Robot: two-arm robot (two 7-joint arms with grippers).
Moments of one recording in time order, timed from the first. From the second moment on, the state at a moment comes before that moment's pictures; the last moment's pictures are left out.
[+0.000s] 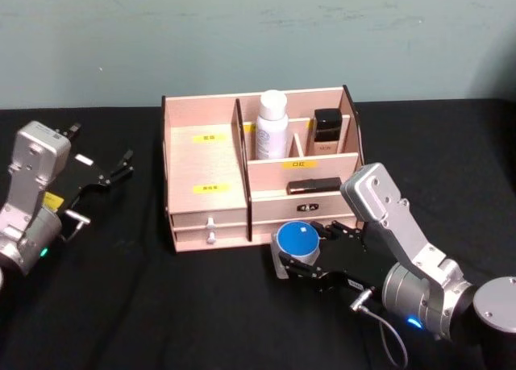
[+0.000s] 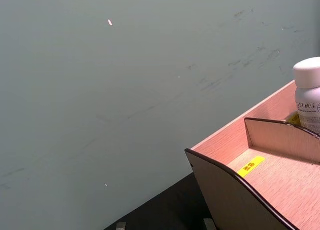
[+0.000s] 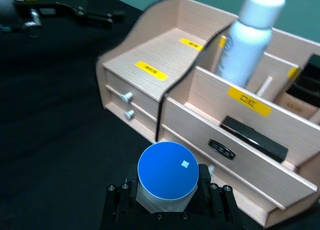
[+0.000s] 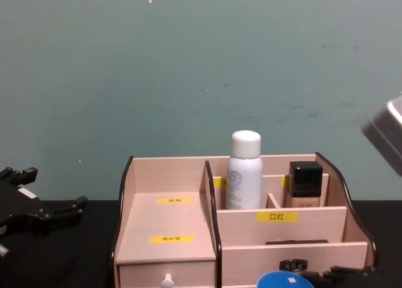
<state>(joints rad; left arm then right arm) -0.20 0.60 0.45 -1.41 -0.25 -0.12 0.03 -0.06 0.38 -0.35 -1.86 0.07 0.46 0.37</state>
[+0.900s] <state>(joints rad) -0.20 0.60 0.45 -1.41 -0.25 -0.12 0.03 0.13 0.27 -0.47 -1.88 0.06 0.53 0.36</state>
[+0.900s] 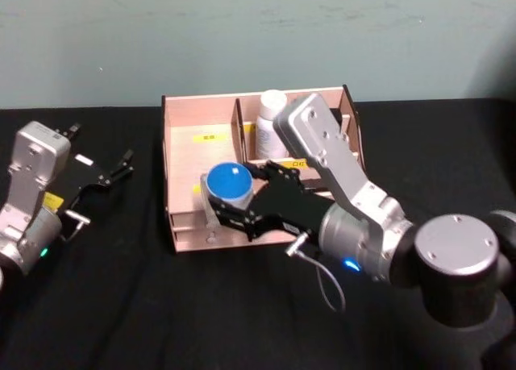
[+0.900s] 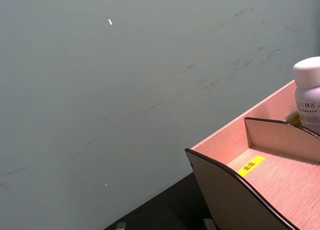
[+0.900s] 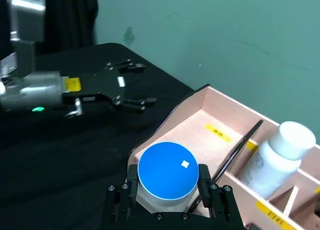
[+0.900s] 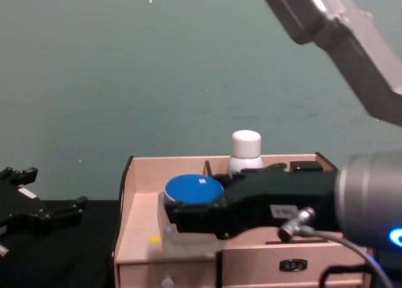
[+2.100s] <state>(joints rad) -0.20 0.60 0.45 -1.41 -0.25 -0.12 0.03 0.34 0.09 -0.47 -1.53 -0.01 0.50 0.32</state>
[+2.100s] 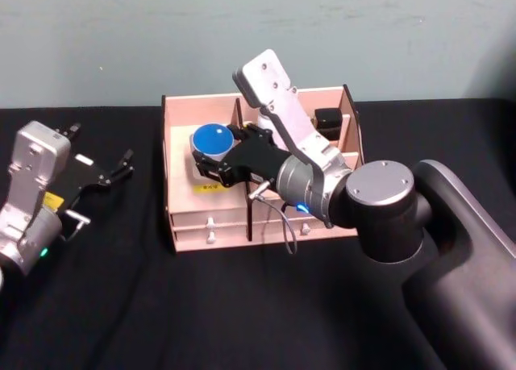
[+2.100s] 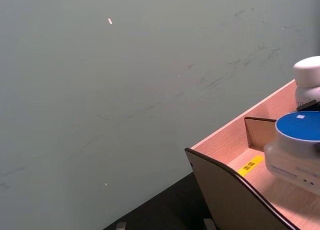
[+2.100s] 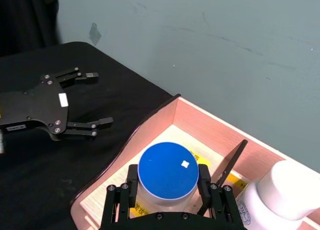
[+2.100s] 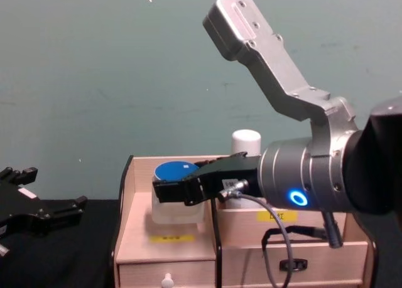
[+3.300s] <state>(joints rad) -0.20 0.60 0.45 -1.41 -0.25 -0.12 0.03 0.37 0.06 -0.47 -1.47 -0.02 0.50 0.33</state>
